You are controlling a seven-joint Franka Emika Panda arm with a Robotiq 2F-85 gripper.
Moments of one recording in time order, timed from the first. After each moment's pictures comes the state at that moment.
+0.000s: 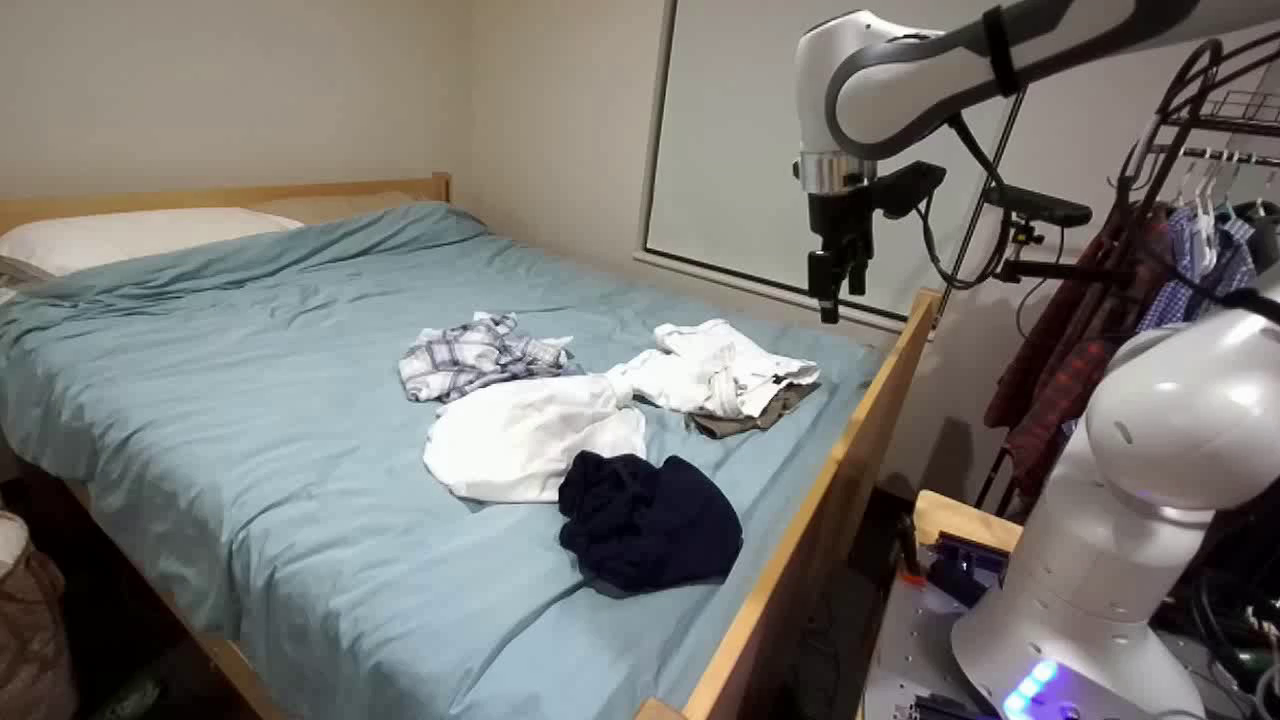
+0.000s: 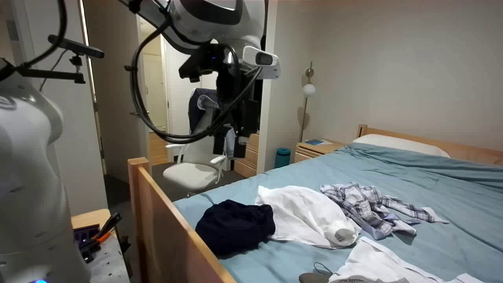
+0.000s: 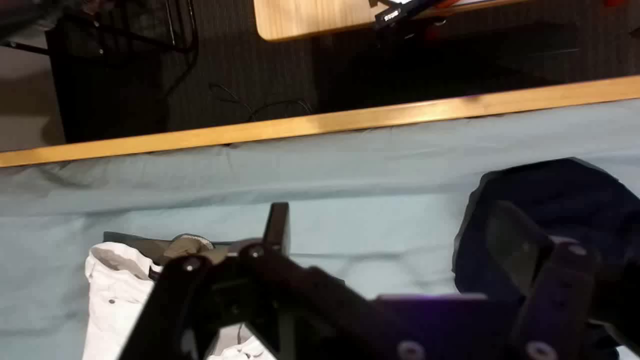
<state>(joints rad) -0.22 -0.50 -0.10 -2.52 -0.34 1.83 -0.03</state>
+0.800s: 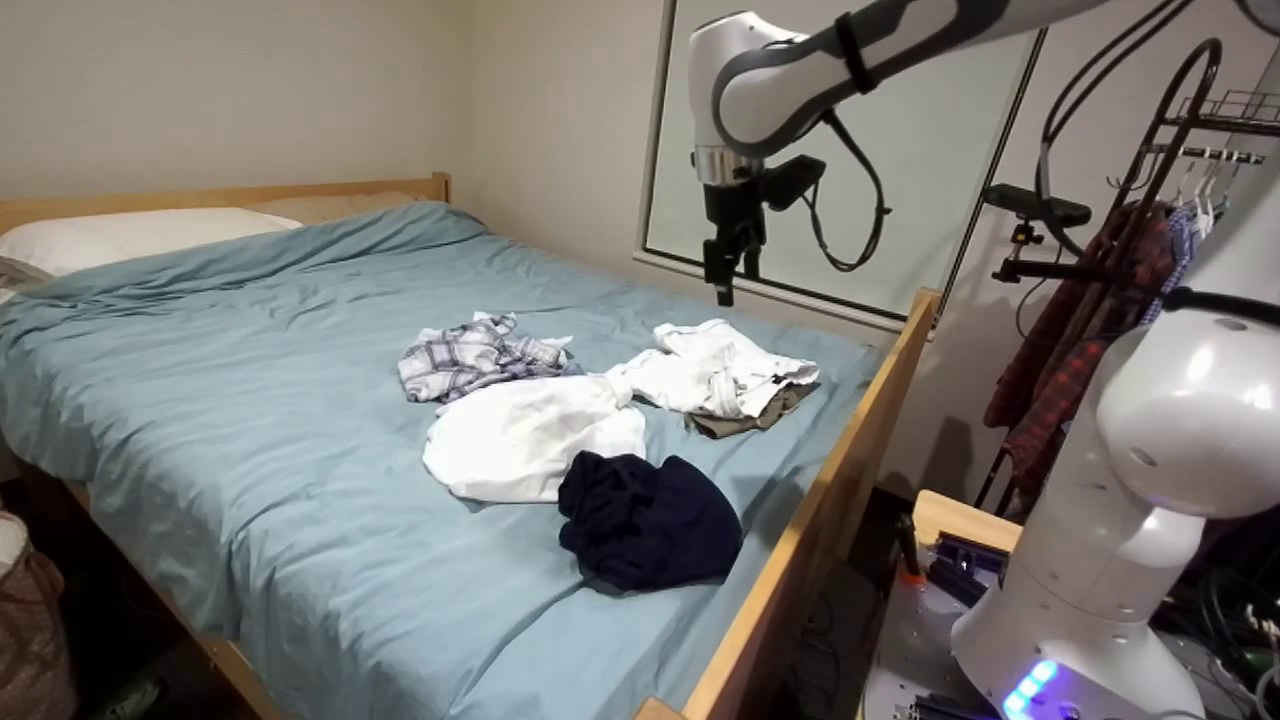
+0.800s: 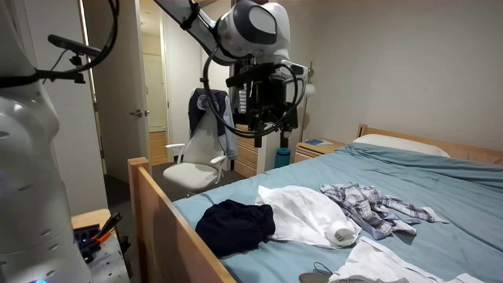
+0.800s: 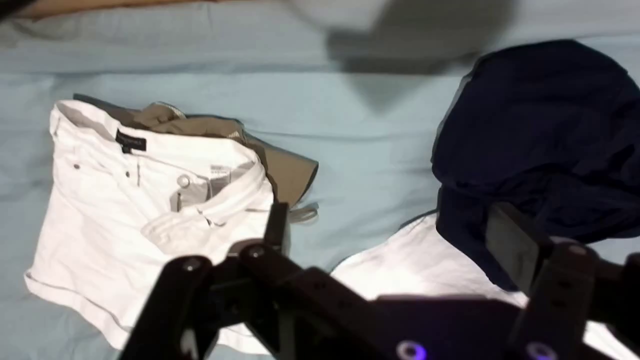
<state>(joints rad) -0.10 -0.13 -0.09 -2.20 -0.32 1.94 -0.03</state>
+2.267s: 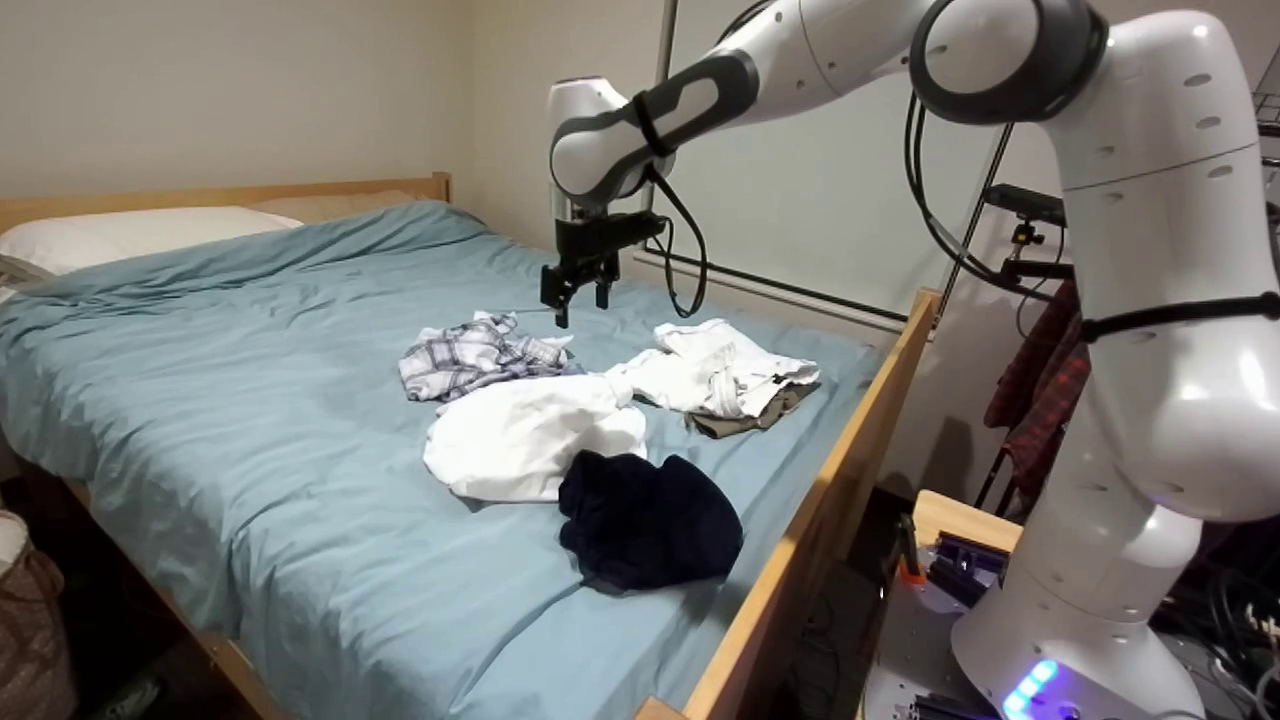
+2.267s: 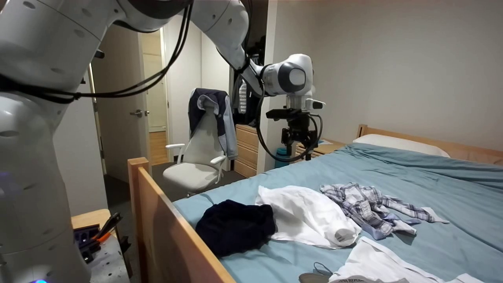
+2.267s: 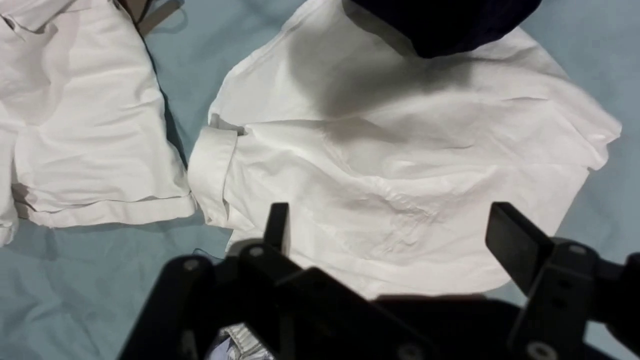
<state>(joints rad) -0.03 0.47 -0.05 -1.63 -0.14 2.12 0.12</state>
